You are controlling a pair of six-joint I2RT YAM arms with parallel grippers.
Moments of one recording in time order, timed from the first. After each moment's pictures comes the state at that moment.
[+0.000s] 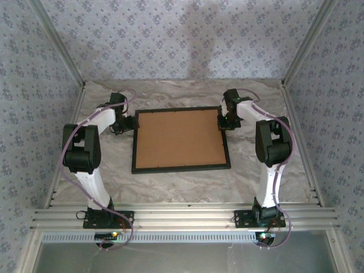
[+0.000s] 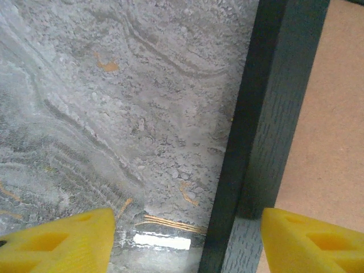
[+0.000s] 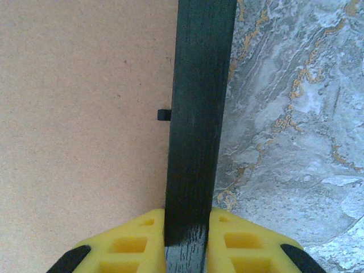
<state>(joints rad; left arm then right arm) -0.10 1.90 1.31 -0.64 0.07 -0.36 0.22 2.03 1.50 -0.79 -0.11 0.09</state>
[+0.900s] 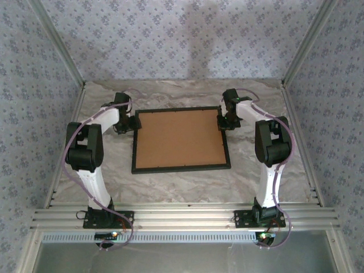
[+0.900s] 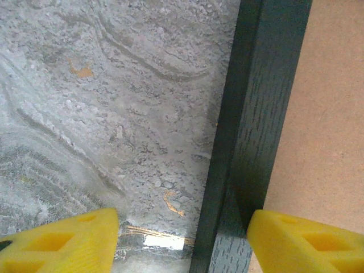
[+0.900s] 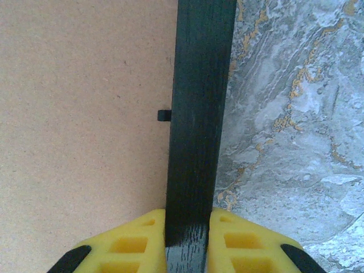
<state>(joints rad) -0.15 1.93 1.34 -0.65 0.02 -0.36 0.23 2.03 1.50 -0.80 -0.10 0.10</state>
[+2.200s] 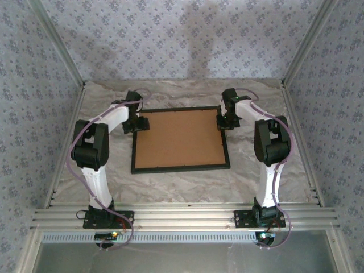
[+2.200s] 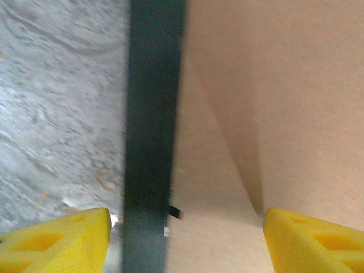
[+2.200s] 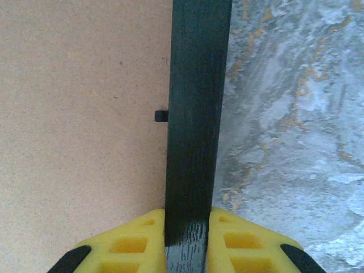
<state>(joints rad) -0.24 1.97 1.43 -0.76 -0.01 -0.37 0.24 2.04 1.53 -0.82 -0.11 0.12</state>
